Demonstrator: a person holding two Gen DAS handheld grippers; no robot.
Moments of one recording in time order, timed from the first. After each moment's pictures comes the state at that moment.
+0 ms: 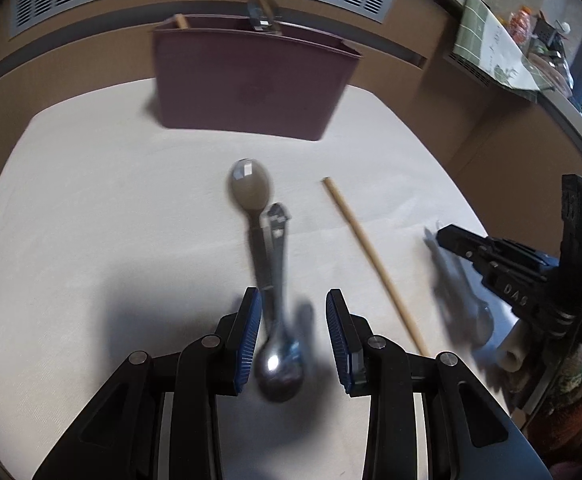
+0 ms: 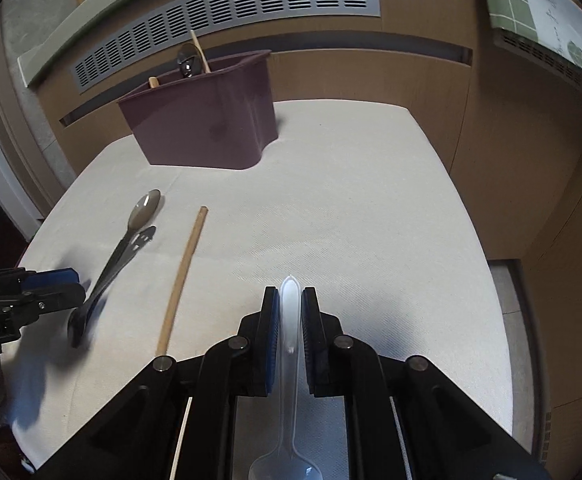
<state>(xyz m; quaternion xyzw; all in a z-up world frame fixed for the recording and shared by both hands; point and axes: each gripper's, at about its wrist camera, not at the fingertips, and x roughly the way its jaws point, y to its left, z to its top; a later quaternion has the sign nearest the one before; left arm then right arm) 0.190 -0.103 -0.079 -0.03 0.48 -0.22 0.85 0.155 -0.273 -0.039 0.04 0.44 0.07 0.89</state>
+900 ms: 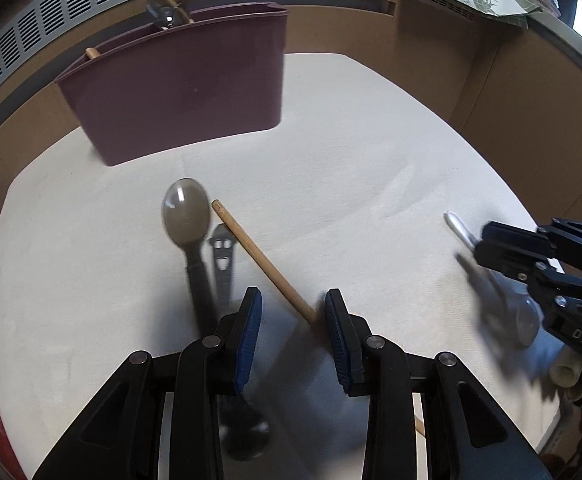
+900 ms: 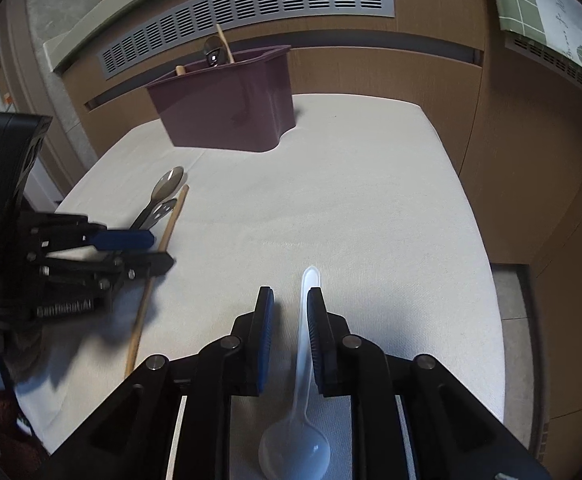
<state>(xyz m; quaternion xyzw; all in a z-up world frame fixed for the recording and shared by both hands) 0.196 -0.154 -0.090 0.09 0.48 -0.22 0.84 0.129 -0.280 -0.035 0.02 0.45 0.11 0.89</state>
